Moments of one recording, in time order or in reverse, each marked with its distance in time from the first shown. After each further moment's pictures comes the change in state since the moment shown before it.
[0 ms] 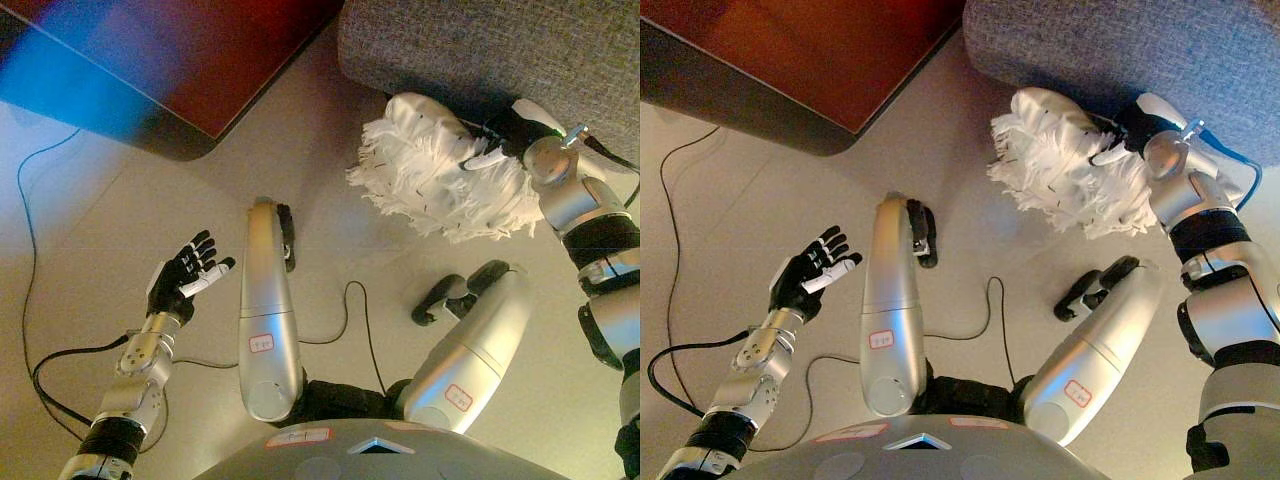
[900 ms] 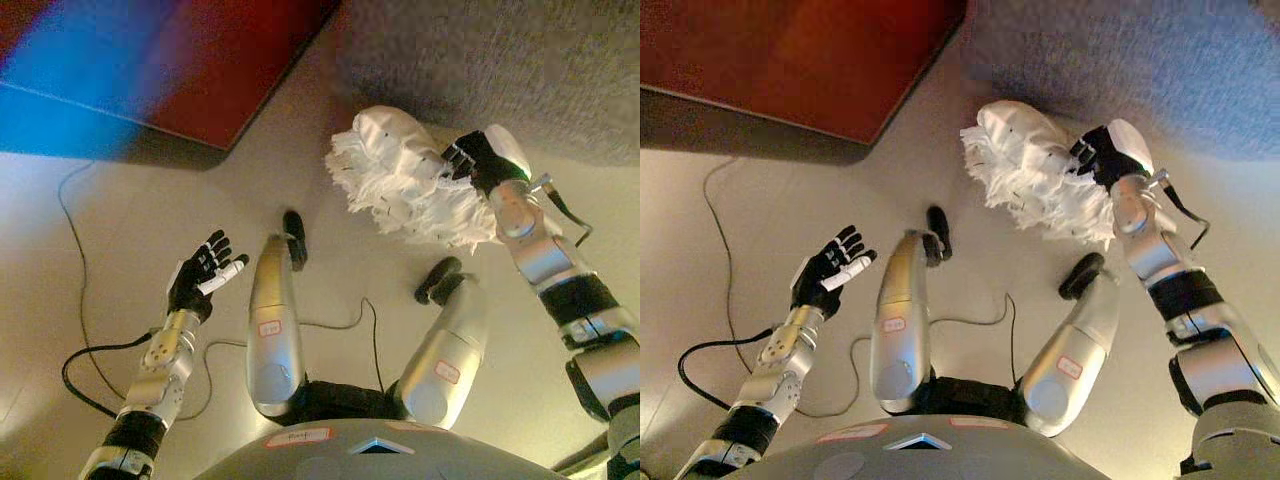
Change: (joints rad) left arm -0.064 -0.075 -0.047 0.011 0.021 -0.002 0.048; right arm 0.381 0.034 -0.168 -0.405 0.016 -0.111 -0.261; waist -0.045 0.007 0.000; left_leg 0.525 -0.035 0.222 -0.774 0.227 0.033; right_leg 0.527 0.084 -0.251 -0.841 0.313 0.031
